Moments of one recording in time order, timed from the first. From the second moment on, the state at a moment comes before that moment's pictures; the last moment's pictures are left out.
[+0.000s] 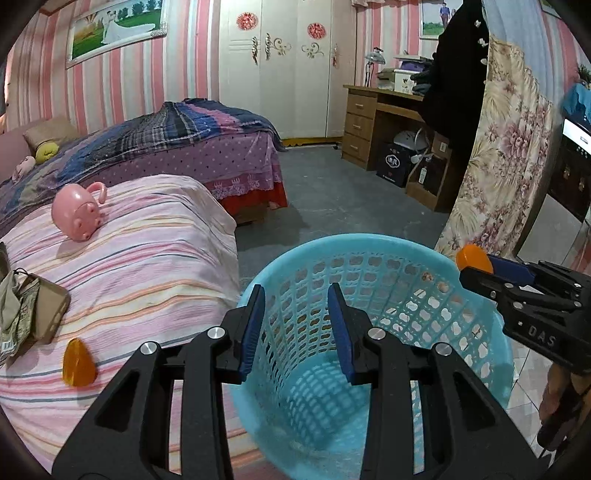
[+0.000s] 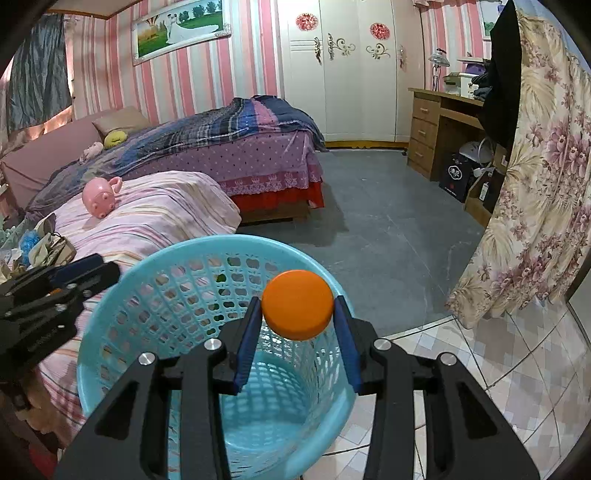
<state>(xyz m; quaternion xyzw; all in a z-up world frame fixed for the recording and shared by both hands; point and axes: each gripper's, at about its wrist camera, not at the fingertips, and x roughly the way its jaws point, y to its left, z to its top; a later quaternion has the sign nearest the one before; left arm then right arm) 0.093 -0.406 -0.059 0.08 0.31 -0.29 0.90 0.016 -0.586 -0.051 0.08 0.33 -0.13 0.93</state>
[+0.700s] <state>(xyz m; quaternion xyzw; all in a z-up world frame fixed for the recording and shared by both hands) 0.121 -0.273 -0.061 0.08 0.29 -0.20 0.93 0.024 -0.575 -0.042 0.06 0.31 -0.12 0.94</state>
